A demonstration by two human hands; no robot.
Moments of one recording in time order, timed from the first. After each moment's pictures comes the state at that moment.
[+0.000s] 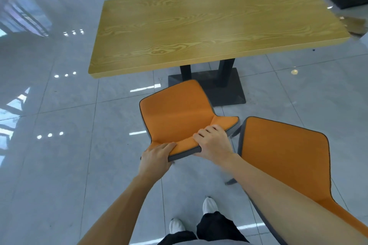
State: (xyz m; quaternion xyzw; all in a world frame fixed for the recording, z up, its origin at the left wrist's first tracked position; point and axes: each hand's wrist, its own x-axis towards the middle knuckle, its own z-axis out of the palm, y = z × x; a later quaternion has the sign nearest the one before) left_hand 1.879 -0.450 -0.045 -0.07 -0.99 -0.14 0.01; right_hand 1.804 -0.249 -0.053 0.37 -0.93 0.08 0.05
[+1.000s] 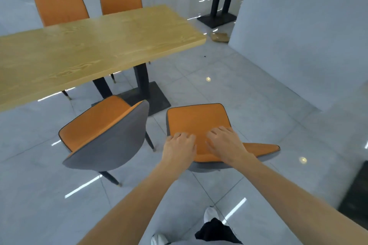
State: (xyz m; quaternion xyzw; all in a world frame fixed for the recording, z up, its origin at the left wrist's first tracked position) left_hand 1.987 -0.193 0.037 -0.31 -0.94 -0.13 -0.03; right_hand 2.023 -0.029 0.037 0.06 -1.00 0.02 0.00
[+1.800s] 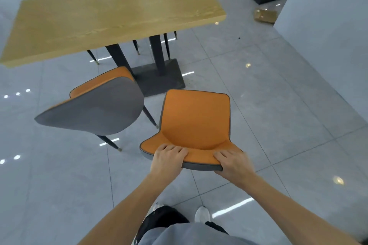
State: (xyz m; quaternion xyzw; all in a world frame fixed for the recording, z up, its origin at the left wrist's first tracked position) left_hand 2.045 -0.054 -0.038 -0.24 -0.97 -0.06 -0.07; right_hand 2.065 0.175 -0.059 0.23 -0.97 0.12 0.04
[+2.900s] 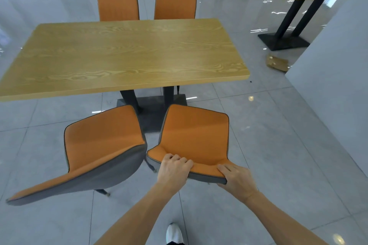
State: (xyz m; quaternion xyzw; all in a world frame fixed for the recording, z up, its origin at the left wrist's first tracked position) left_hand 1.786 -0.082 -0.036 -0.21 -0.98 -0.02 -0.07; right_hand 1.787 0.147 -0.067 0.25 -0.96 0.10 0.10
